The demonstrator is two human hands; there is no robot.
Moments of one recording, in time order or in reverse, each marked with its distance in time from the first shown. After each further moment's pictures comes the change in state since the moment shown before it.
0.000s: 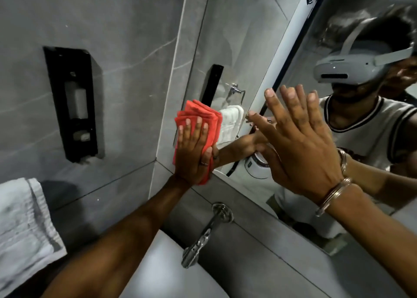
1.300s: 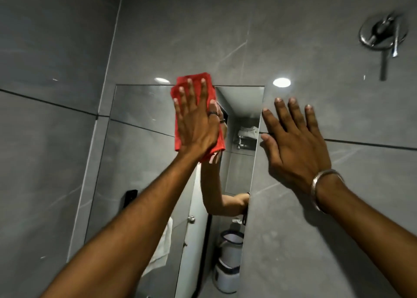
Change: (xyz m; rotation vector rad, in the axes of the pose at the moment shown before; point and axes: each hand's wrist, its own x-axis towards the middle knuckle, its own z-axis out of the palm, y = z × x) left_hand 0.360 0.376 -0.088 -0.091 0.137 0.027; right_hand -0.032 0.280 -0.192 -0.273 0.176 0.533
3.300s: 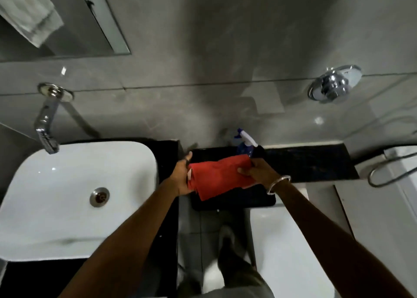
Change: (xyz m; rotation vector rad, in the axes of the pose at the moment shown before) left_hand -0.735 -0.024 -0.078 -0.572 -1.551 -2.069; right_hand -0.711 -0.098 -0.081 1.071 -1.411 1.782
